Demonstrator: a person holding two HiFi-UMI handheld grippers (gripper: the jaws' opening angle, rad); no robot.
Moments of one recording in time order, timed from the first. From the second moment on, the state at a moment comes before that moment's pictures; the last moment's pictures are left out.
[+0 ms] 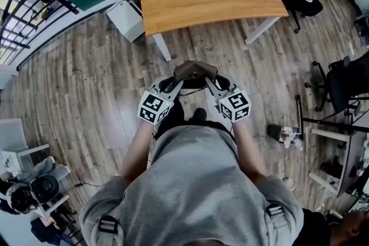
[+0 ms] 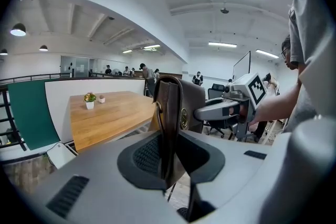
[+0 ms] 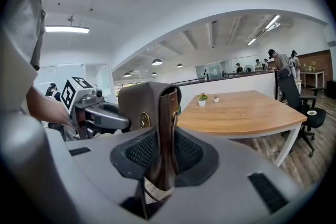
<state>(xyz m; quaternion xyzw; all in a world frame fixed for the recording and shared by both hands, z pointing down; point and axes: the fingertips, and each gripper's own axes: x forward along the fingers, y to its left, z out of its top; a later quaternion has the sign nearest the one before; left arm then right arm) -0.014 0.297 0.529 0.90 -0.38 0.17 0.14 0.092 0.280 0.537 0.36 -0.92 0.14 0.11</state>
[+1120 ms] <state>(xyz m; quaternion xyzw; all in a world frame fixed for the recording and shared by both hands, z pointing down) -0.025 0.227 0.534 0.91 -0.35 0.18 0.14 0.082 0.217 0.543 0.38 -0.90 0.16 0.12</state>
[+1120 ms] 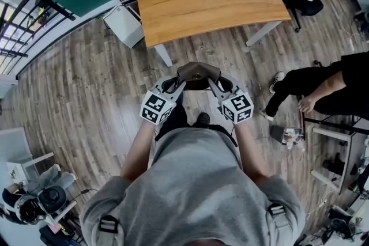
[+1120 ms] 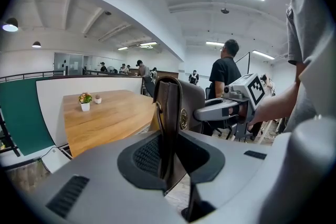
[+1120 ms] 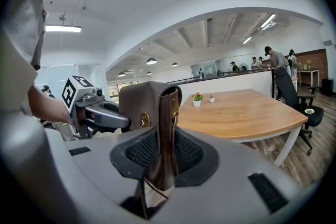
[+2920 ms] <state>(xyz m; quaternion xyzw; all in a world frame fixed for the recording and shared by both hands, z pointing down) -0.098 0.056 0.553 0.94 -0.26 0.19 0.14 0.009 0.067 0.560 0.47 -0.86 0.18 0.11</state>
